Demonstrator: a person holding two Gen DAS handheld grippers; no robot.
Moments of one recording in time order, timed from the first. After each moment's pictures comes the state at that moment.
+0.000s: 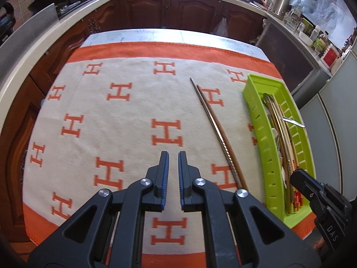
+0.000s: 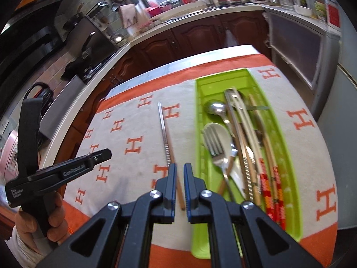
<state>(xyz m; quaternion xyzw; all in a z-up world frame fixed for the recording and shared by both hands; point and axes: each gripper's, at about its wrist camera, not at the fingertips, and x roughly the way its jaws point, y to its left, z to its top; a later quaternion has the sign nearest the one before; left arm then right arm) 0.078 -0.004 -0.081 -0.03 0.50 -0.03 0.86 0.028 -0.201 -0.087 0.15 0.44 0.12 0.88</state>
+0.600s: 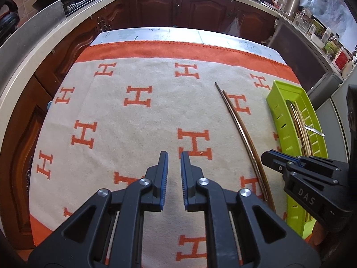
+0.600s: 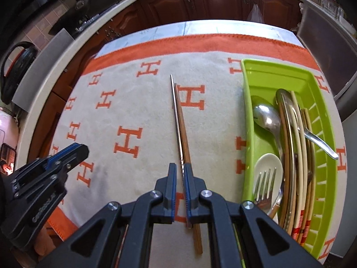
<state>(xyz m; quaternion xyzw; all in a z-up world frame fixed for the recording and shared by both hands) 0.103 0.025 -0.098 -0.02 0.51 0.00 0.86 0.129 -0.135 -0.128 0.05 0.56 0.13 0.82</state>
